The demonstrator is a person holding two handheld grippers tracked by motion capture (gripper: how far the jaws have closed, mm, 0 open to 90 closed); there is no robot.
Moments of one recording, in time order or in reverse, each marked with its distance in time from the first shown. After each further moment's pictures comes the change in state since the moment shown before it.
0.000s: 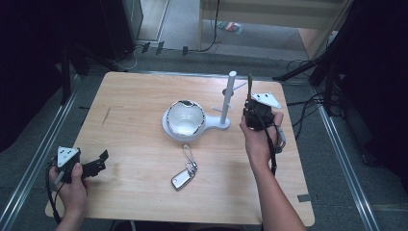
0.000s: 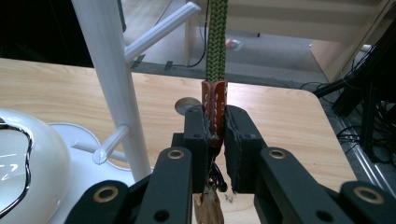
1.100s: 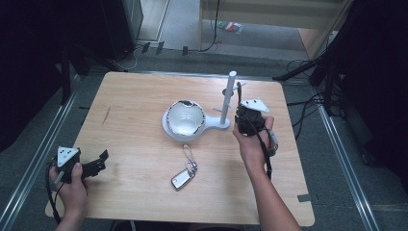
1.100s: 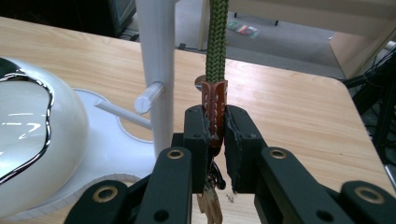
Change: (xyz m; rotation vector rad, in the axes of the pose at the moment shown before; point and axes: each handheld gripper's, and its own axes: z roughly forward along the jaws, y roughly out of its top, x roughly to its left) left arm 0.000 0.000 0.000 0.000 -0.001 -0.004; right arm 0.018 -0.019 0.008 0.062 0.051 -0.069
